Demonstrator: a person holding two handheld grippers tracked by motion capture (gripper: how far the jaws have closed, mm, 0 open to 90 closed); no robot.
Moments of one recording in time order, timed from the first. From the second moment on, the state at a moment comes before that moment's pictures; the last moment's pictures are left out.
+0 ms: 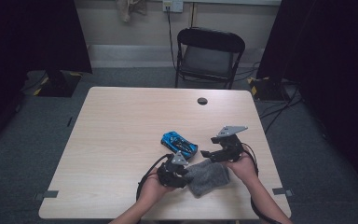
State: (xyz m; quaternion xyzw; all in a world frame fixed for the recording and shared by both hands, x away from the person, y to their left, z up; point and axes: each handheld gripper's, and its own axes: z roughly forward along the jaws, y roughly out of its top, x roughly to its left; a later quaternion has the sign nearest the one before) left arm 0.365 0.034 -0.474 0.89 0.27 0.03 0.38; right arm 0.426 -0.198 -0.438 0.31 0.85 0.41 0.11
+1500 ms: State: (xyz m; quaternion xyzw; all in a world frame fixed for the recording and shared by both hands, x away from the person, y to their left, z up) left arm 0.429 0.077 -0.456 0.85 0.33 0.11 0.39; right arm 0.388 -0.199 -0.490 0.25 0.89 0.38 0.09
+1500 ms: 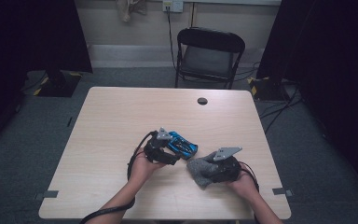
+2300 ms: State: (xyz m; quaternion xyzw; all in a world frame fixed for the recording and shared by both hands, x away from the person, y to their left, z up) left arm 0.457 0.057 -0.480 0.85 0.34 0.14 0.38; right arm 0.391 -0.205 -0.491 0.29 0.87 0.39 0.09
